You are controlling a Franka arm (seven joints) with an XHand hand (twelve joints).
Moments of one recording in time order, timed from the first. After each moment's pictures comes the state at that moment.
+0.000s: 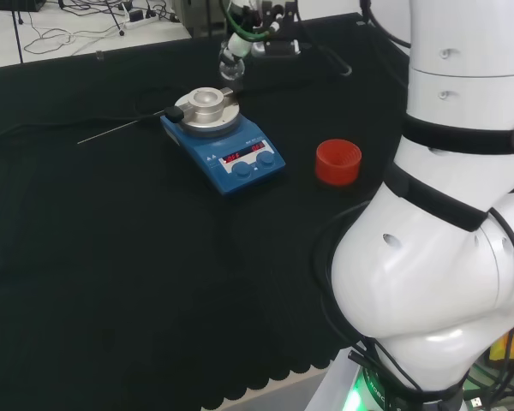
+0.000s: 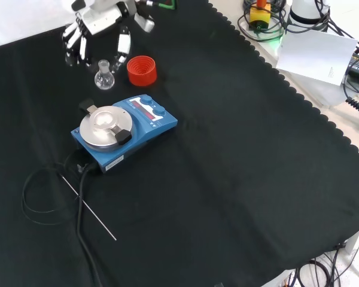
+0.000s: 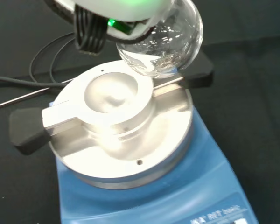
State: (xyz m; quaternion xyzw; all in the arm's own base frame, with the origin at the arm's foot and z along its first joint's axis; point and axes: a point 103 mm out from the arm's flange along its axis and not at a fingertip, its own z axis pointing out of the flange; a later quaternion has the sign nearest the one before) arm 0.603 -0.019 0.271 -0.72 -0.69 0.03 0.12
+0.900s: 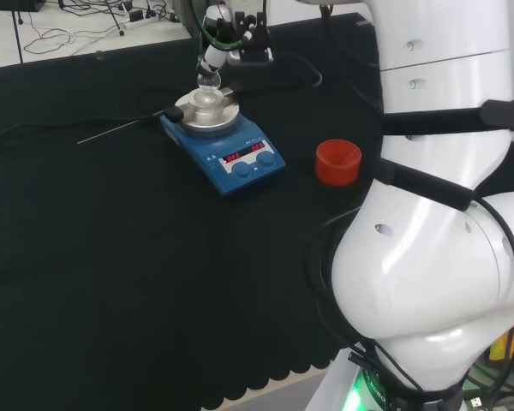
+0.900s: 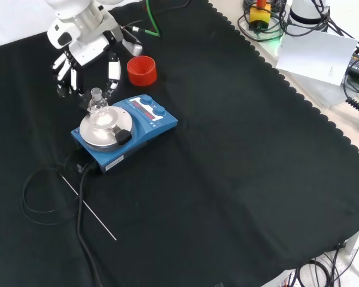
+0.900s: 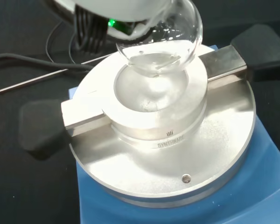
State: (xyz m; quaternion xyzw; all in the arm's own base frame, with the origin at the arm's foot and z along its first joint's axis) arm 0.650 0.010 0.231 -0.69 -0.70 0.05 0.15
